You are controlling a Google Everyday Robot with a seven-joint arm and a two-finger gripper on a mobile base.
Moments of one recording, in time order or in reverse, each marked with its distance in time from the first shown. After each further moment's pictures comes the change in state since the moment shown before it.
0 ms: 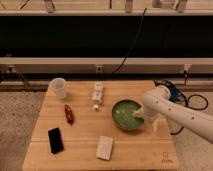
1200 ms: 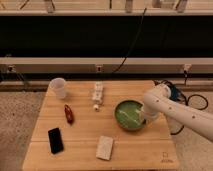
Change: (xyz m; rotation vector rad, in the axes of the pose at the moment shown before) arm 0.007 0.002 -0.022 -0.031 0.026 -0.043
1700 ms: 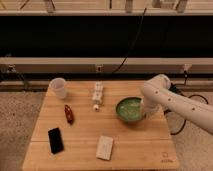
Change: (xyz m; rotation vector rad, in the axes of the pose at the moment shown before) arm 0.009 -0.012 -0.031 -0.018 0.016 -0.020
